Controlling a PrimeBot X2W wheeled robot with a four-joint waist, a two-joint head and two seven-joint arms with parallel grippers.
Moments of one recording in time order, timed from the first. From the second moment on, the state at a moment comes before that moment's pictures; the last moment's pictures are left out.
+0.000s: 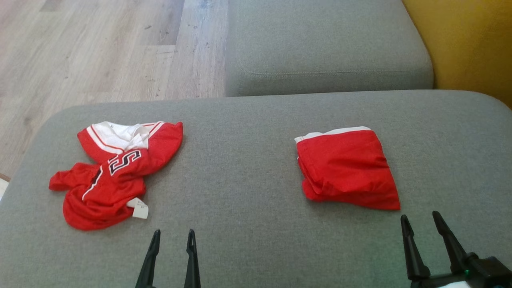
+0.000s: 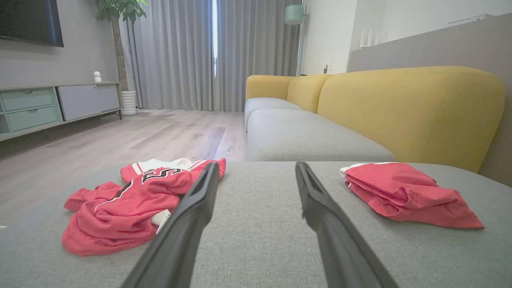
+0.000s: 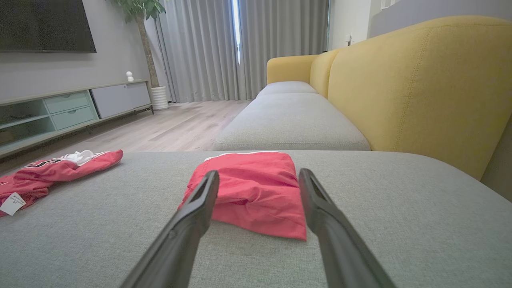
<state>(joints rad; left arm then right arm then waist) 0.28 0.06 -0.31 -0.02 -0.12 0.17 -0.26 0.26 -0.12 0.04 0.08 0.16 0.13 -0.25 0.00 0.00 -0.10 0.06</state>
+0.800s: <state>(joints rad) 0.28 0.06 -0.29 -0.02 -0.12 0.16 -0.26 0.26 -0.11 0.04 0.08 0.14 0.13 -0.25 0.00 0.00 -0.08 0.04</state>
